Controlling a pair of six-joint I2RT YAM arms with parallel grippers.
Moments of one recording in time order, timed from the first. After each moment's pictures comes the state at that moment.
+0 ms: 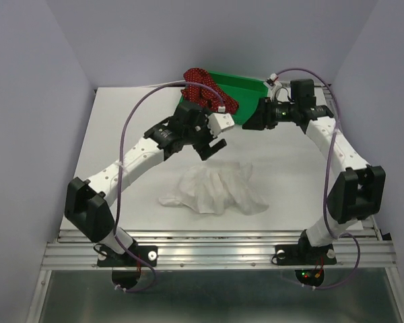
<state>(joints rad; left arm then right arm) -0.72 1.55 1.39 -0.46 0.19 0.51 0.14 1.70 1.53 -0.50 -0.86 0.14</state>
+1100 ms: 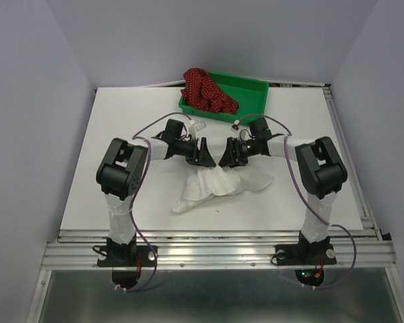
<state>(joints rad) -0.40 2.01 1.12 0.04 0.93 -0.36 0.35 1.98 1.15 -0.14 -0.85 0.40</state>
